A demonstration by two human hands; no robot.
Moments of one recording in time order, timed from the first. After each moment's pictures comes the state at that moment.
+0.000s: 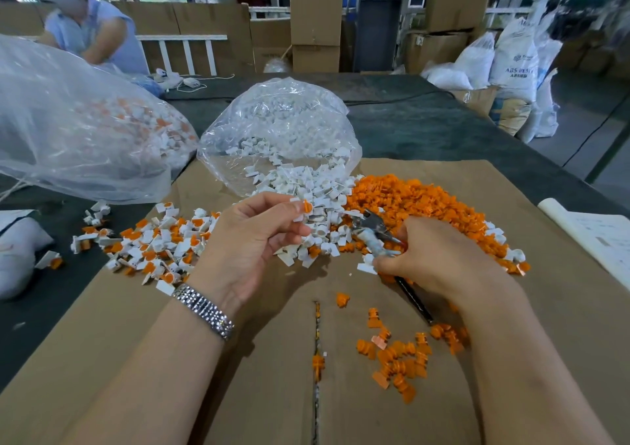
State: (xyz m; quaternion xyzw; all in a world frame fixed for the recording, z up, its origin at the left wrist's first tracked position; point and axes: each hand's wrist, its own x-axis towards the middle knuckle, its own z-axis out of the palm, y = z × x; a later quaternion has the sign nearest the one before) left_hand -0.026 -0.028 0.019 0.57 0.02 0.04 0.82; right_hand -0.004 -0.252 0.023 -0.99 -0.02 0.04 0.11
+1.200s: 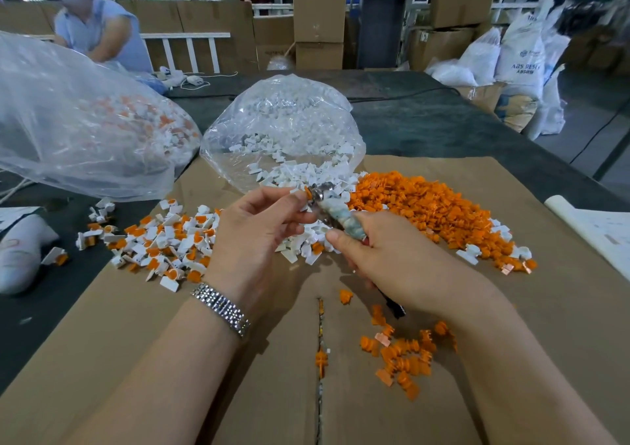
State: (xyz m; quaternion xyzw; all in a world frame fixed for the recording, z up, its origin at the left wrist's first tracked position) left_hand -0.026 -0.040 0.013 0.58 0.04 0.13 0.81; right_hand -0.025 -0.215 0.034 -0.92 -0.21 0.05 0.33
